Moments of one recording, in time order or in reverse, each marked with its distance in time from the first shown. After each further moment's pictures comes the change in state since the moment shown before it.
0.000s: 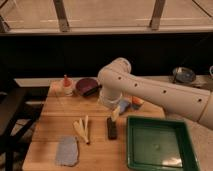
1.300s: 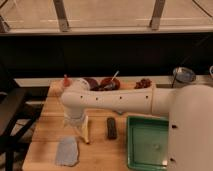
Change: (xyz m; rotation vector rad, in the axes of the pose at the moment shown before) arm -0.141 -0.078 0.097 0.012 -0.158 -0.411
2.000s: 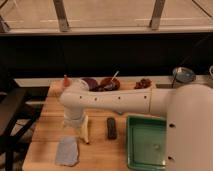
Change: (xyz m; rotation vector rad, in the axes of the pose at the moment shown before) arm -0.006 -0.008 0.011 -0.012 -0.025 -0.030
